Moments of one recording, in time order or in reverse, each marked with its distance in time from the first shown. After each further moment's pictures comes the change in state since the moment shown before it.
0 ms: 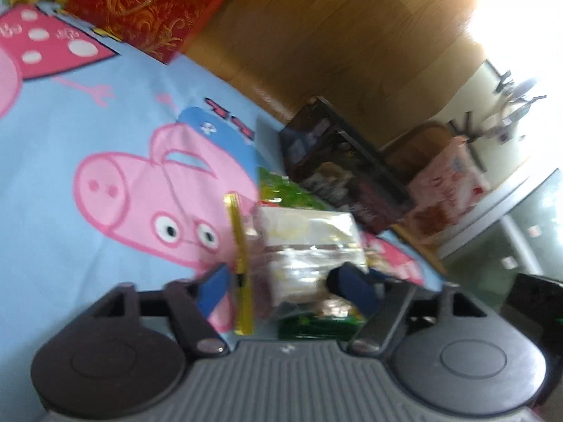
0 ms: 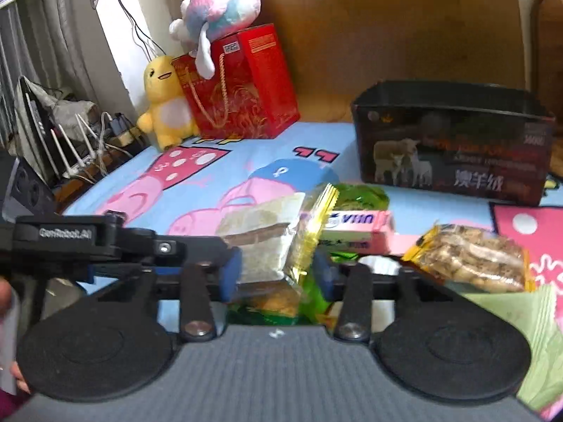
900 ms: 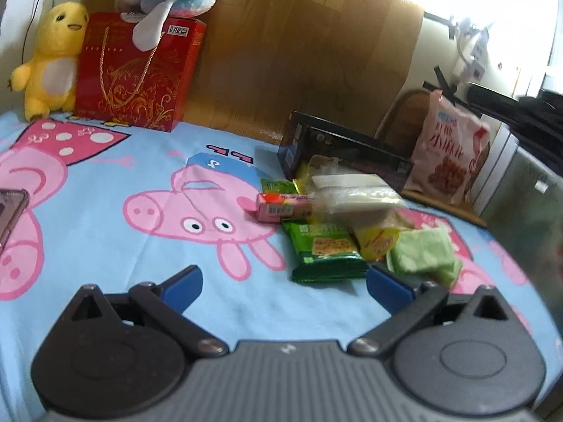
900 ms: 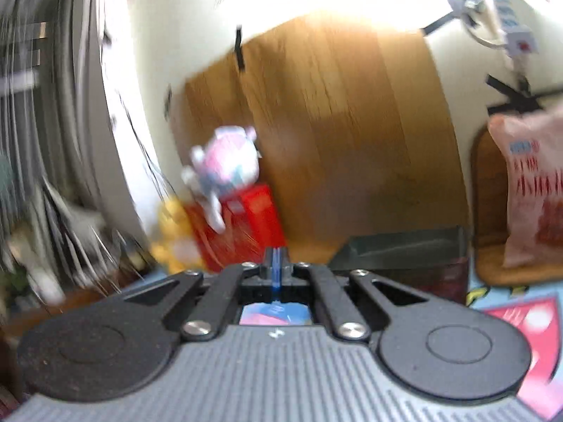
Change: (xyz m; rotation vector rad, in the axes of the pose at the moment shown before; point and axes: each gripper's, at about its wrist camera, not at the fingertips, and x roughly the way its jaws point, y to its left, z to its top) left arm -0.048 -0.055 -0.066 0.333 -0.144 0.231; right arm -0.130 0.007 0.028 0.052 -0.428 -0.041
